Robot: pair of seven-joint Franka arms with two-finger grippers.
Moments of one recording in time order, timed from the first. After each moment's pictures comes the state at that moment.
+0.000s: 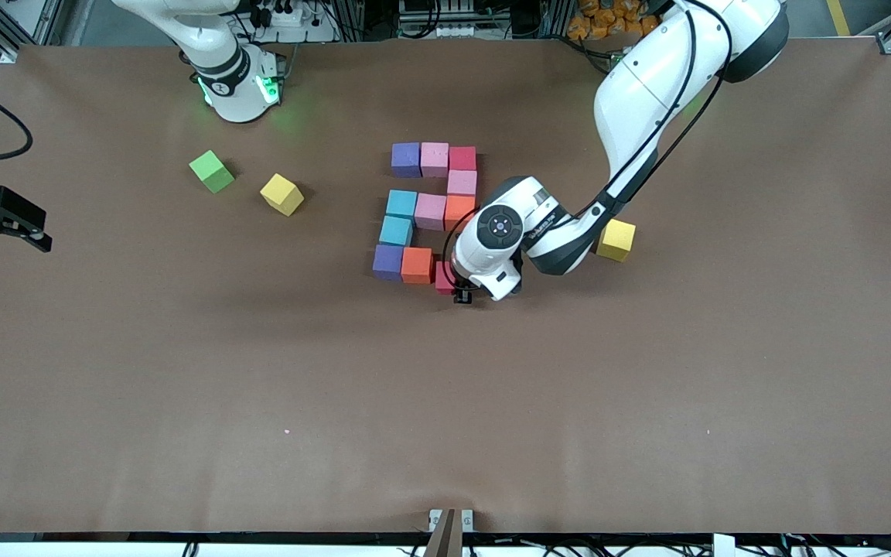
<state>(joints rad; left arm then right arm) -0.35 0.85 -0.48 -1.58 0.21 2.41 -2.37 -0.04 0.13 0.01 -1.39 -0.01 1.63 -0.21</state>
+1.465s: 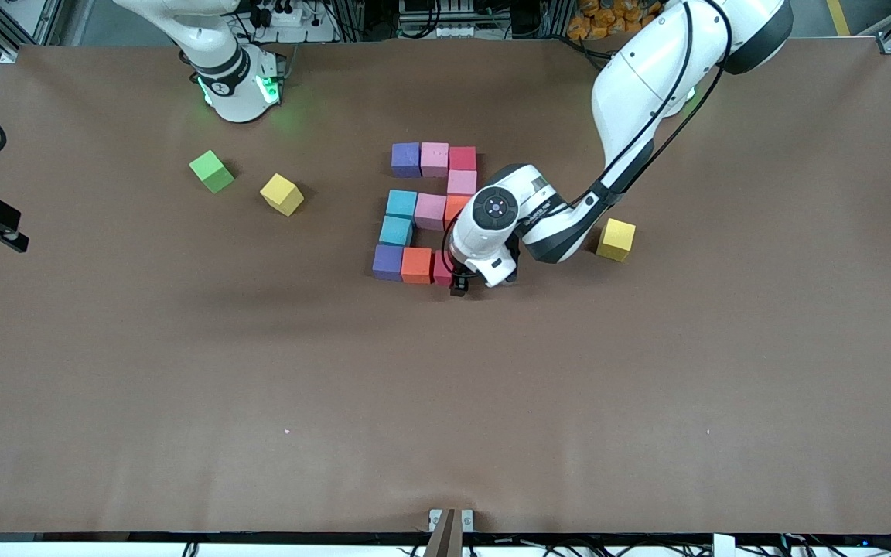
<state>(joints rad) -0.35 0.81 -0.50 -1.67 0.25 2.47 -2.37 -0.08 0.12 0.01 -1.39 0.00 1.64 -0.21</state>
